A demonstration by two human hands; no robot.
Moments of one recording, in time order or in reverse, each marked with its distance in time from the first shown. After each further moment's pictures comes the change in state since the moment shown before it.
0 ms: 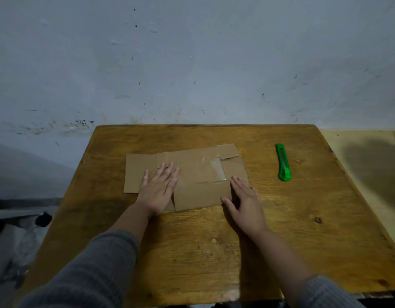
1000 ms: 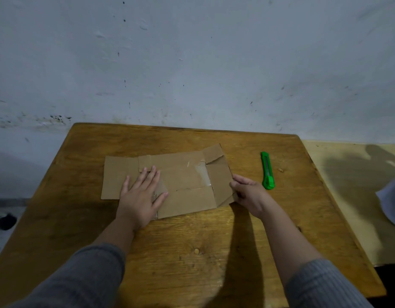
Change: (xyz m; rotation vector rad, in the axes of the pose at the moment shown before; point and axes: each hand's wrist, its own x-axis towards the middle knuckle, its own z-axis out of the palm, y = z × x) left_hand 0.002 -0.001 0.023 0.136 0.190 -0.064; right_hand 0.059 0.013 -0.061 1.111 -0.248 0.736
